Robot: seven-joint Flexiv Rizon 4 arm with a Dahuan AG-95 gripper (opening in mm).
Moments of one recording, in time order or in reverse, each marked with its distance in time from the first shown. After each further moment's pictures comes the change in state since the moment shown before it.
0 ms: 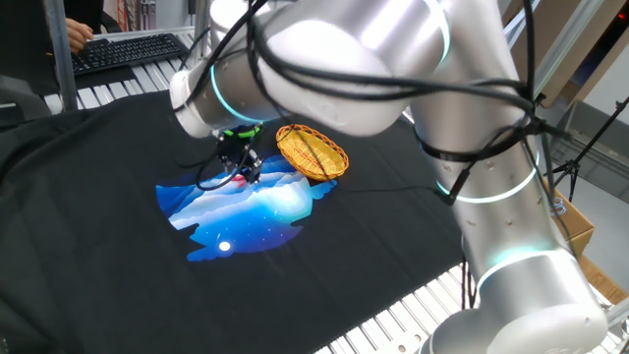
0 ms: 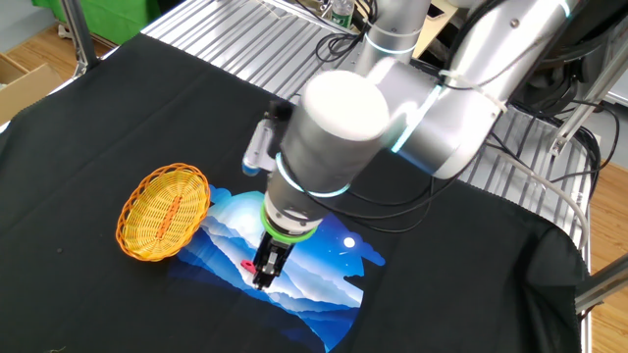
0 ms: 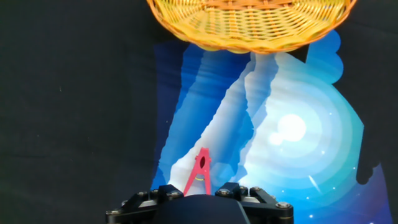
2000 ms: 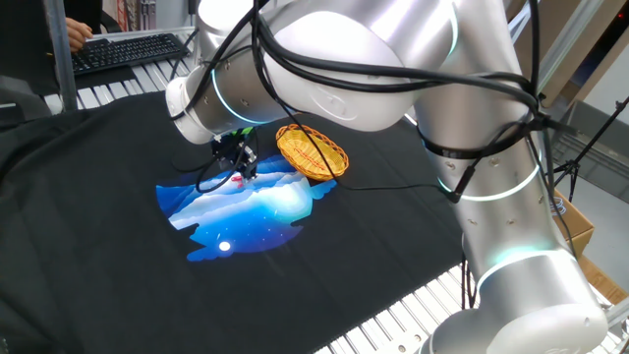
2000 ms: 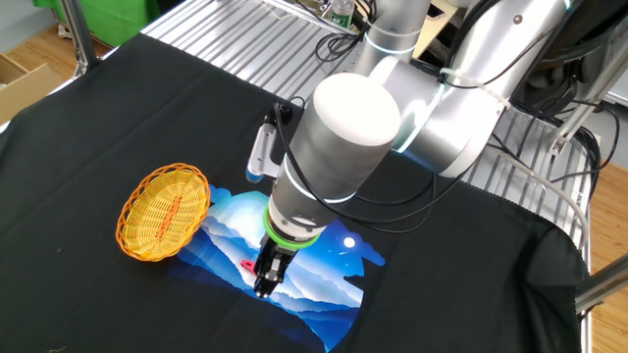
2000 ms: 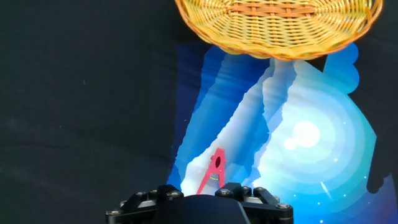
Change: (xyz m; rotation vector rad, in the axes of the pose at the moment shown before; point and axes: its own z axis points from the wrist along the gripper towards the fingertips) arm -0.002 0.013 -0.007 -0.023 -0.050 0.008
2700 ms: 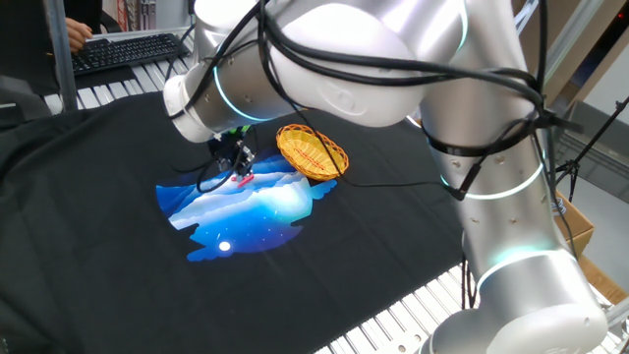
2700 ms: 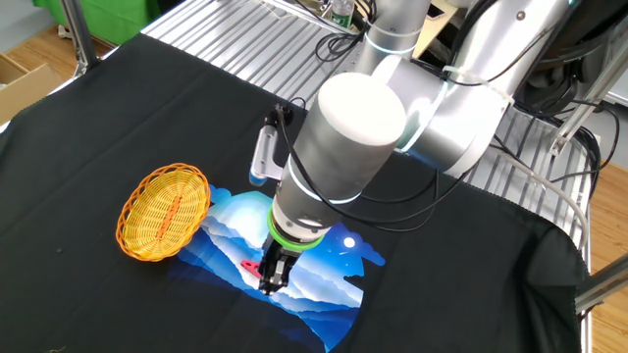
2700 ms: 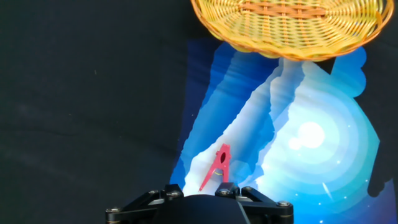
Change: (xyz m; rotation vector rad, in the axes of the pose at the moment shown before) arm 0.006 0.005 -0.005 -0.001 -0.004 -0.067
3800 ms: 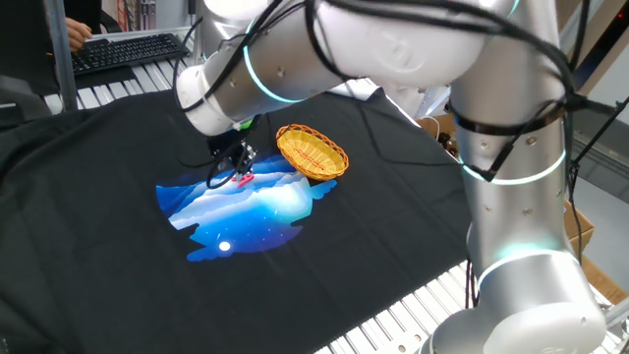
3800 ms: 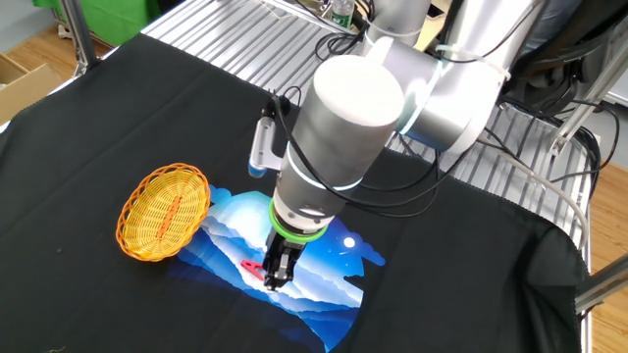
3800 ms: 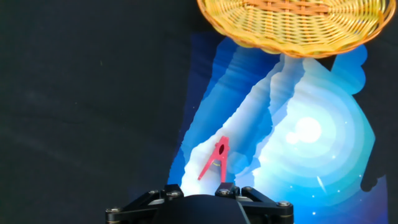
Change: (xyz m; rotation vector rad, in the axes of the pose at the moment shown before) arm 0.007 -0.002 -0.015 -0.015 0.039 -0.026
